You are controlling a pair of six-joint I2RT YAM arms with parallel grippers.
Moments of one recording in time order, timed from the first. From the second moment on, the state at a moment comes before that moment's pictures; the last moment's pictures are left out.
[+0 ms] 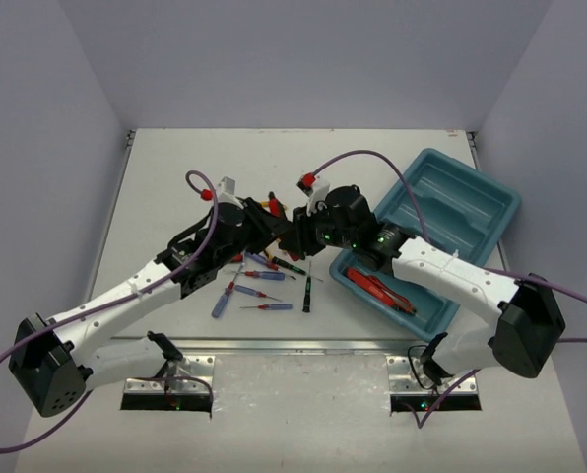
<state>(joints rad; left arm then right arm) -0.70 1.08 0.82 -0.16 -0.14 -1.19 0.80 1.37 0.98 -0.09 -0.22 0.40</state>
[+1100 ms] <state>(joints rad) -0.43 0.99 0.78 -0.52 -0.37 -0.99 0.67 0.85 0.67 -0.87 0.31 -0.48</state>
